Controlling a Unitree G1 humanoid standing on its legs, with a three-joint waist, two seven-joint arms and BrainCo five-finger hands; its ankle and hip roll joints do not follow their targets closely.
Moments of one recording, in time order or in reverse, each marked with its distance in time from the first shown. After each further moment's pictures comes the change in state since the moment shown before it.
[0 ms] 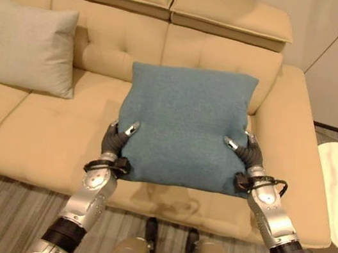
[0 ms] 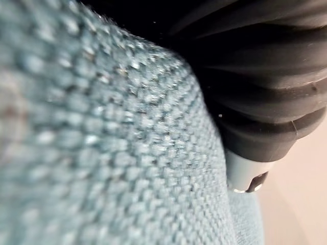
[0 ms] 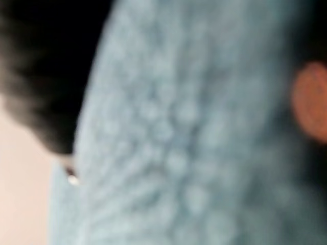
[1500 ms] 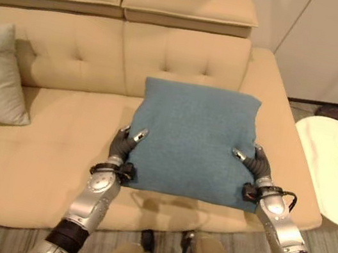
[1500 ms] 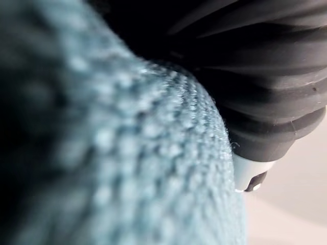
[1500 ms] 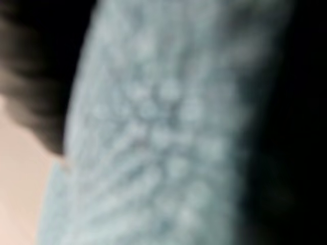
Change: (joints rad) left arm 0.005 -0.039 -0.036 0.015 0.030 0.042 -0.065; right arm 0.080 -0.053 -0.064 0.019 0.010 0.035 0.021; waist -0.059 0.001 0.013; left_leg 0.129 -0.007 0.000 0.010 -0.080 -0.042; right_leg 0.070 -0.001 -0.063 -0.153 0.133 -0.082
